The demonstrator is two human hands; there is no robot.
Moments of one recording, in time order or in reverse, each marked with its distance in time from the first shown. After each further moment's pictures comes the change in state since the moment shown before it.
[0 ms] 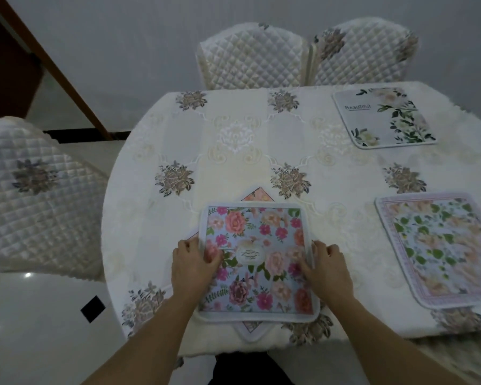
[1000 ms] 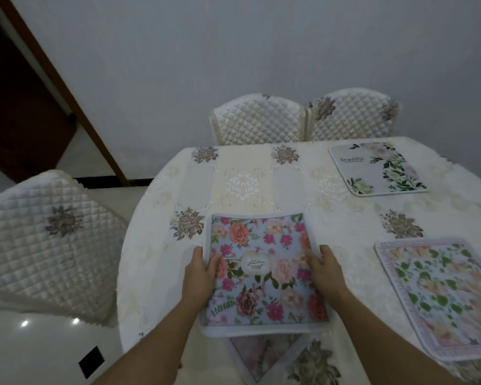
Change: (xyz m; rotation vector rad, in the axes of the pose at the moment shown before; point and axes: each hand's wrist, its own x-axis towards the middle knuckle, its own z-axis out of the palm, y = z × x) left_hand 0.025 0.040 -0.063 -0.605 0.011 0.050; right_hand 0.045 -0.053 -0.065 0.746 0.024 0.071
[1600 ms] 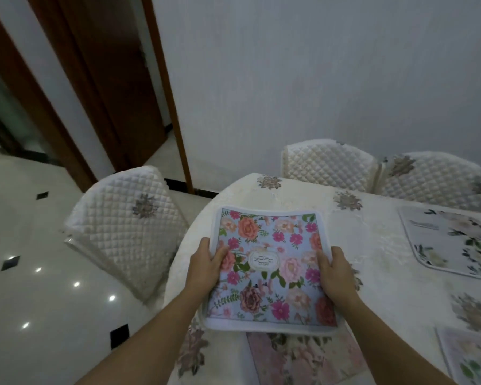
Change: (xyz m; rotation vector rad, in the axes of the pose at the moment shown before) left_hand -0.016 0.024 -0.091 -0.082 0.304 -0.010; right_hand 0.005 -0.103 0.035 -0.090 -0.129 -0.379
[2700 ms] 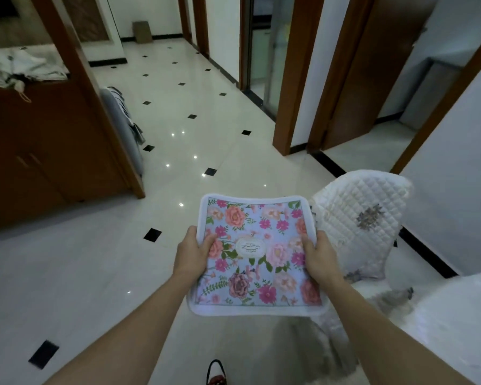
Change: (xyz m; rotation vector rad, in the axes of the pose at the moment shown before) left_hand -0.093 -0.291 -0.463 -0.086 0.779 -0.493; right_hand -0.155 -0.283 0.525 -0.083 -0.811 -0.366
